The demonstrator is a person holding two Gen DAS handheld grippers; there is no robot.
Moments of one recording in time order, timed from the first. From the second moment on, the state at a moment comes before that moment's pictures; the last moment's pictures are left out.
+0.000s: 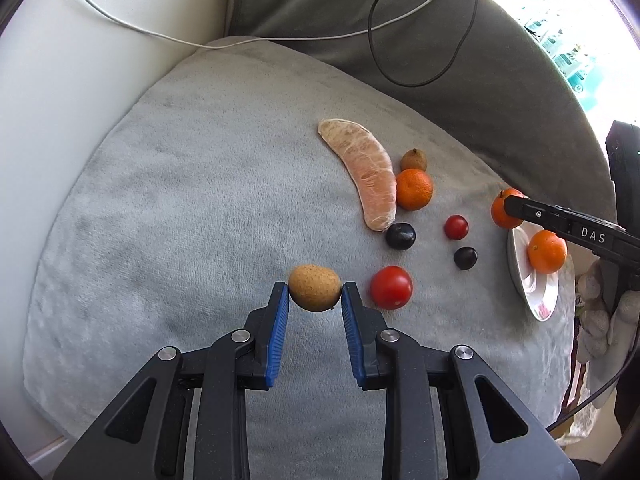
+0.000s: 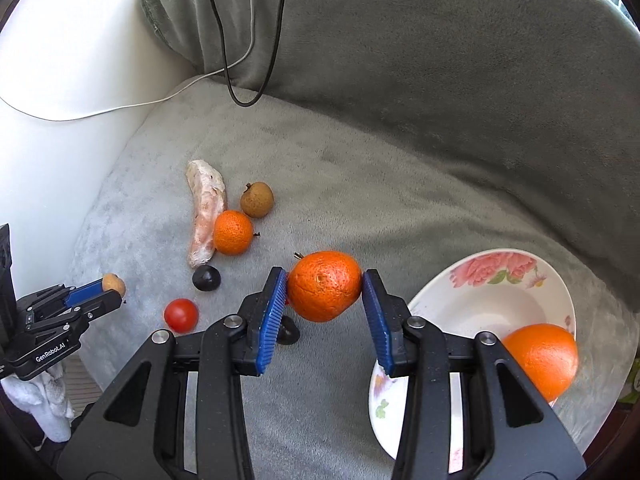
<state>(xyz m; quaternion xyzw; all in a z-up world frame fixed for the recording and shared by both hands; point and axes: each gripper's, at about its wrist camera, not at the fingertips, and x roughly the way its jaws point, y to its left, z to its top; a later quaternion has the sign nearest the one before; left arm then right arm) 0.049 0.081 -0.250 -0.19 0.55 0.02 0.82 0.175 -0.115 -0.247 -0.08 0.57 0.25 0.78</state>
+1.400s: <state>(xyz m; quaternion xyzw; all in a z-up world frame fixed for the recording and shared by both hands) 0.130 -0.091 -0.207 -0.06 0.53 -0.18 0.83 0.100 -0.273 -0.237 0.03 0.57 0.12 0.82</state>
